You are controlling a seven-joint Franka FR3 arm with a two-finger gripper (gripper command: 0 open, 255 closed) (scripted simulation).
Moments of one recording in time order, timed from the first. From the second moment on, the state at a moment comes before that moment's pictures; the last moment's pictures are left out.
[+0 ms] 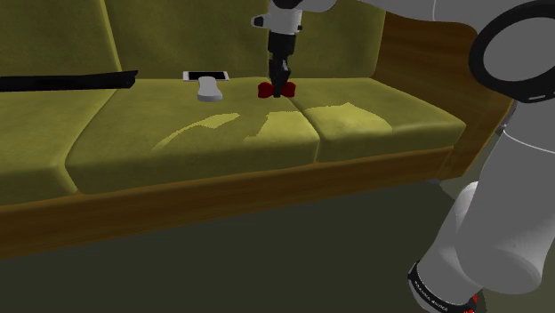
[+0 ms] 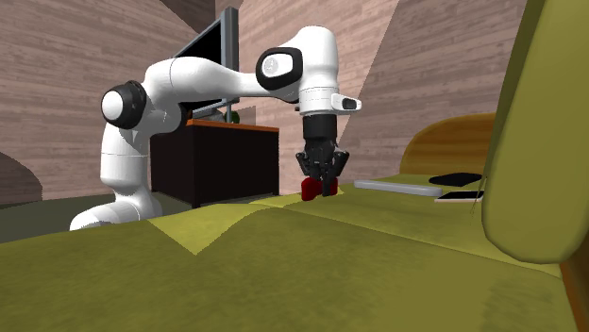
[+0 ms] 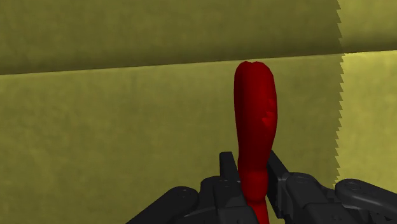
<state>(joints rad) 0.25 0.09 -0.17 -1.51 0.04 1.64 -1.09</state>
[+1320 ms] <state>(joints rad) 0.24 0.16 -0.17 -1.25 0.05 1.44 -1.09</state>
